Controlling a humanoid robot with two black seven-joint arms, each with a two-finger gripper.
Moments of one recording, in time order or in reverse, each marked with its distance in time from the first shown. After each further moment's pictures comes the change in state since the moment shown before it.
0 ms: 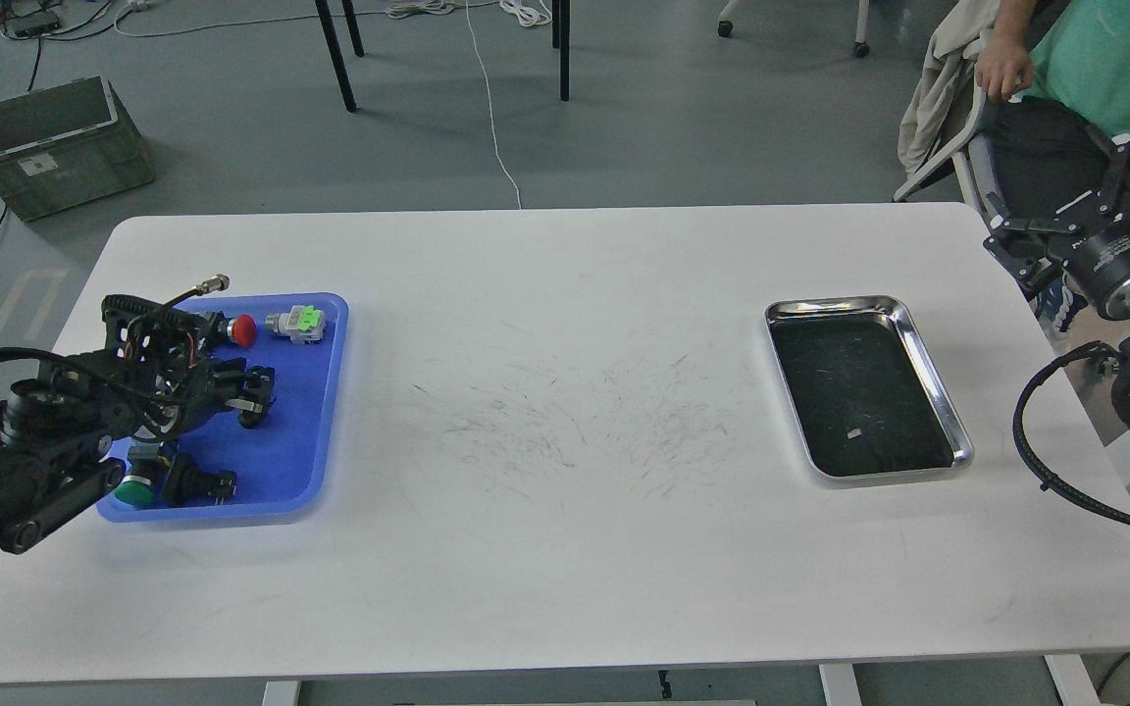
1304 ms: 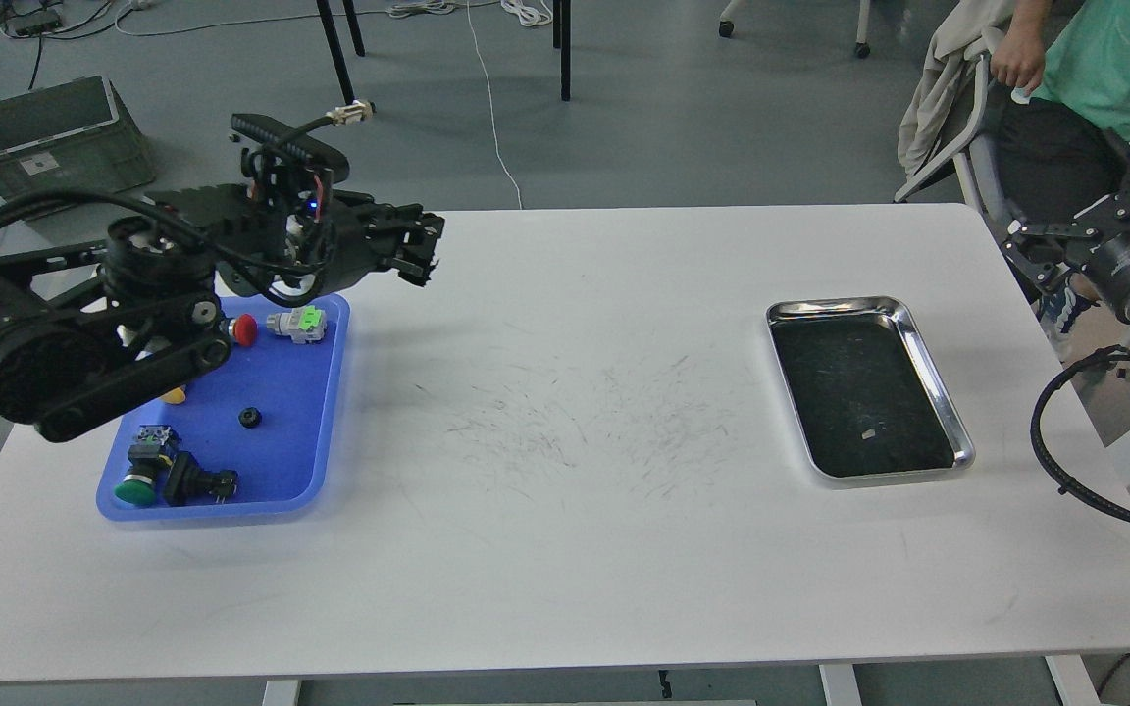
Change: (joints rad) left arm -0.335 -0.062 -0.017 -0.508 -0.077 -0.097 0.223; right arm 0.002 -0.029 -0.019 -0.032 0.000 0.000 0.000
